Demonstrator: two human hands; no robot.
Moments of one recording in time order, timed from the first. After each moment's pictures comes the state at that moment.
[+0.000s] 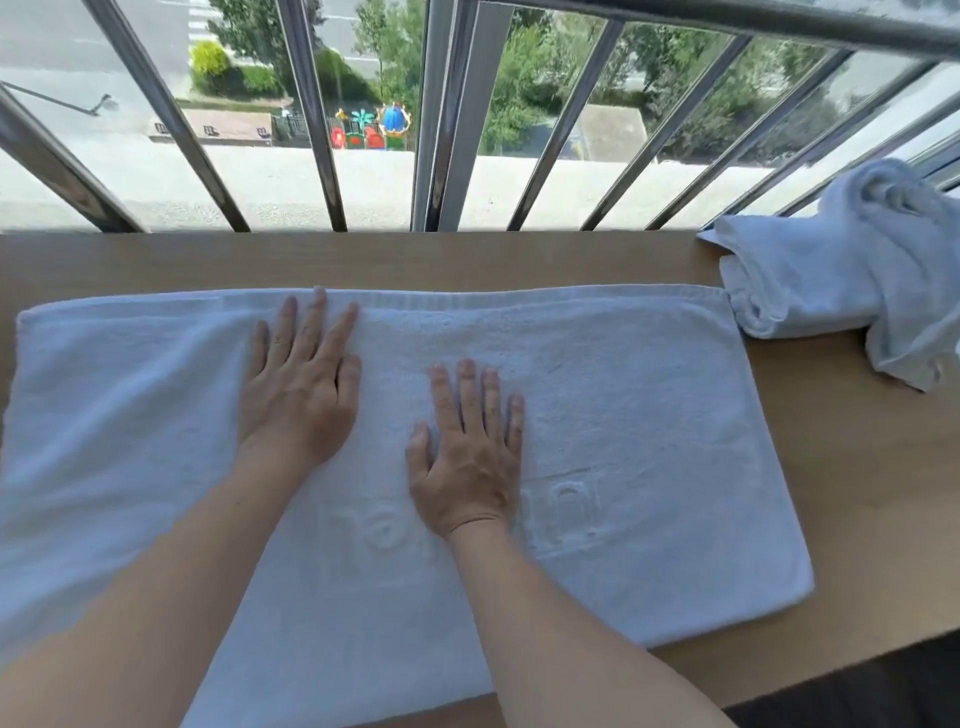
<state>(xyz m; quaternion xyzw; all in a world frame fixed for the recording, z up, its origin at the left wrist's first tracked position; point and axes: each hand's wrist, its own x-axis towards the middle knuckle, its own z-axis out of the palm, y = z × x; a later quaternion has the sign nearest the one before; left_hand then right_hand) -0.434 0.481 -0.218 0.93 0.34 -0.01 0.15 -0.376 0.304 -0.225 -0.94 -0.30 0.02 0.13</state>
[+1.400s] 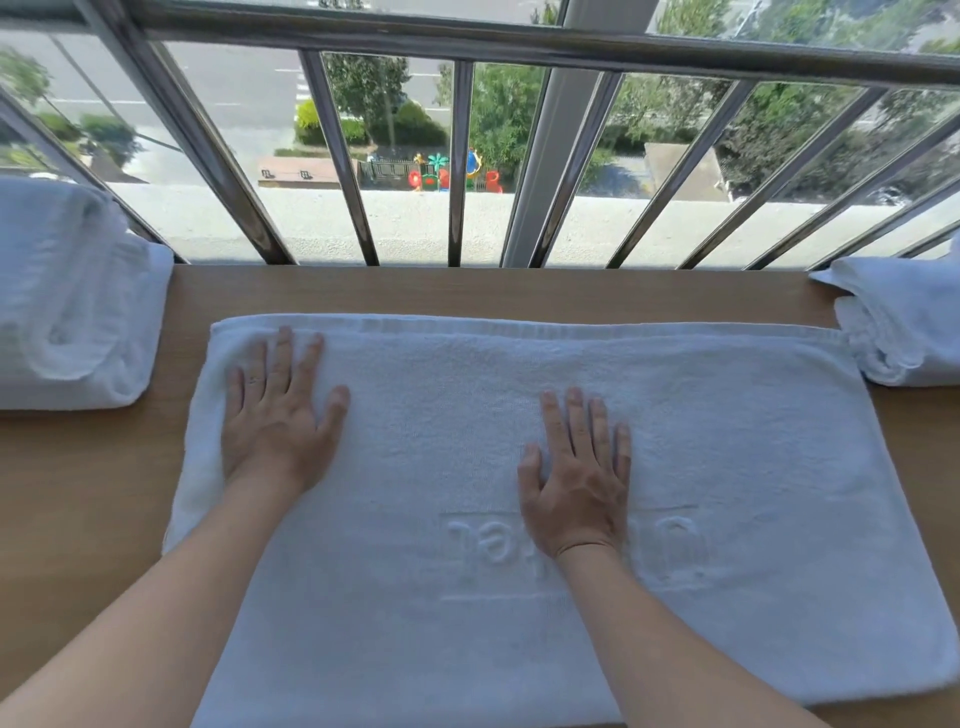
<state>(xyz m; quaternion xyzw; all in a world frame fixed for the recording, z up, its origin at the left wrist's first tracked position) -0.539 0.563 -0.214 0.88 0.45 -0.06 0.10 -0.374 0.302 -0.231 -0.94 -0.31 -0.02 0.12</state>
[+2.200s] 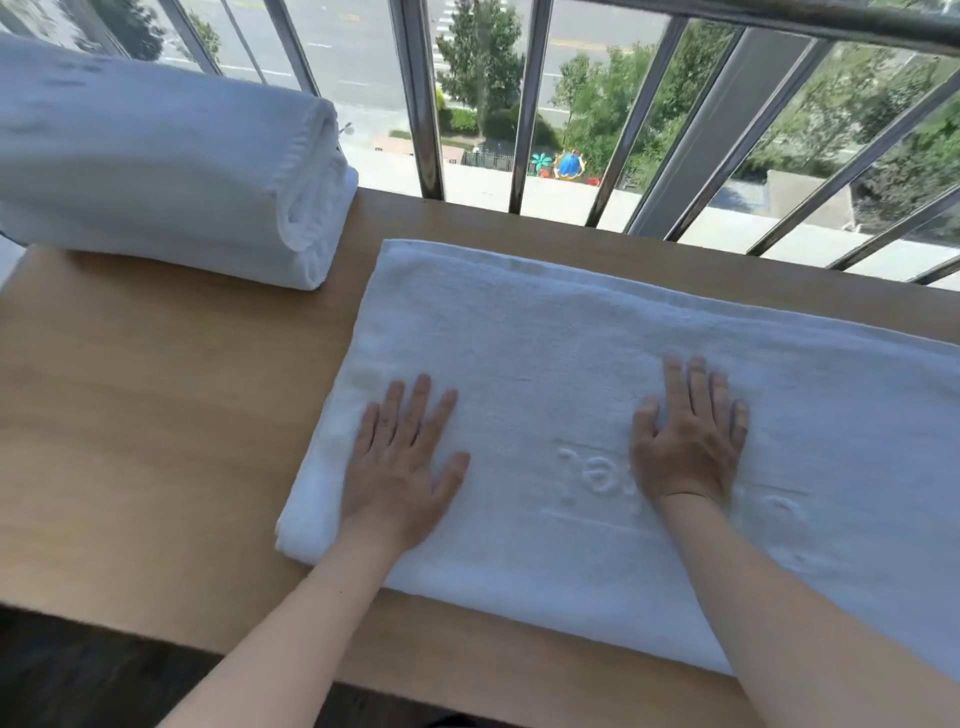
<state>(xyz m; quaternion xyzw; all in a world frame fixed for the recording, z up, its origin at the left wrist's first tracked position) -0.647 0.442 -0.216 0.91 0.40 -0.07 0.10 -0.375 0.304 -0.223 -0.94 -0.30 -0.01 0.14</state>
